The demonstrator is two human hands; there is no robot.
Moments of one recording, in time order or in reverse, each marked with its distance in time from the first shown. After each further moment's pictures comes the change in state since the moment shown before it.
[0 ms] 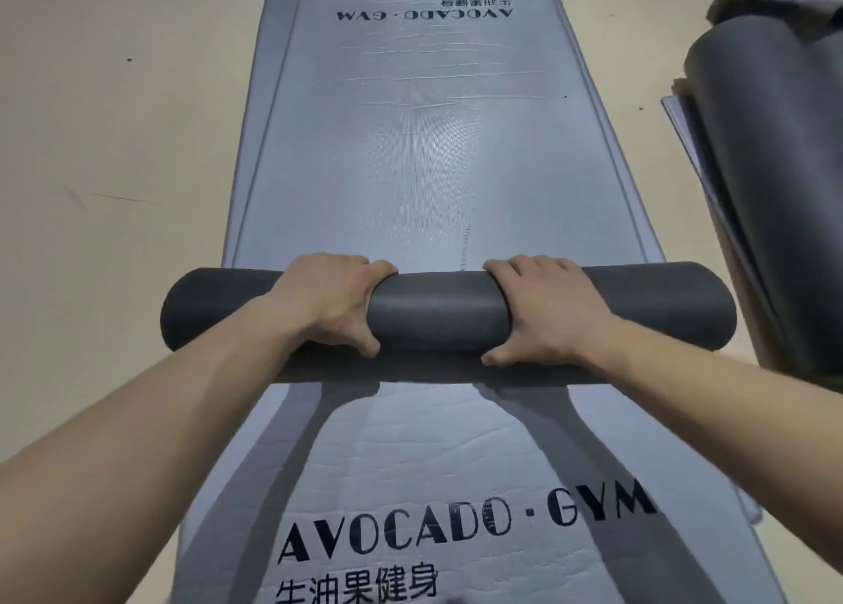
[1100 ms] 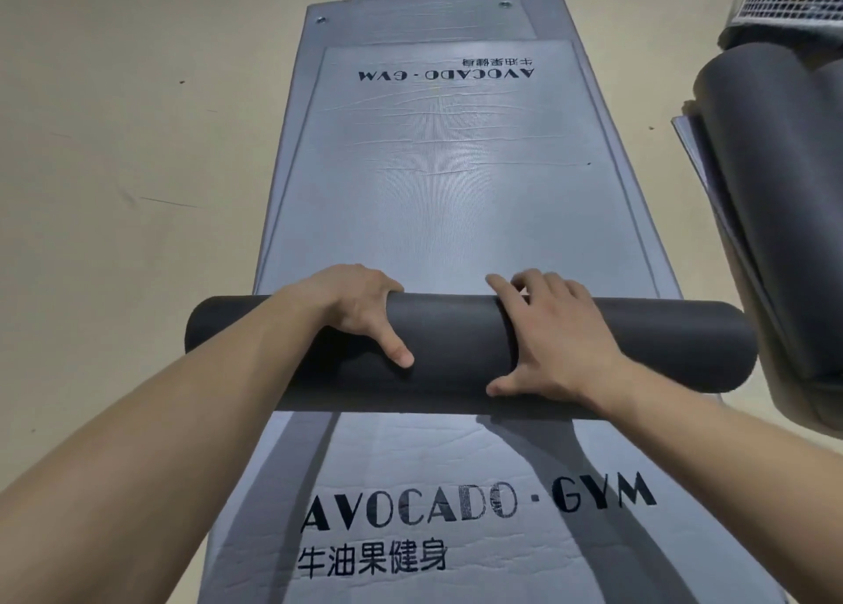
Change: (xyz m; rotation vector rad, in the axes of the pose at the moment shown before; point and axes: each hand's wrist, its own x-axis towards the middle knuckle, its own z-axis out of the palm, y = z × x) left_hand -0.021 0.006 -0.013 -0.368 -0.273 -0.037; right_hand -0.048 -0.023 0.012 -0.070 0.180 -0.056
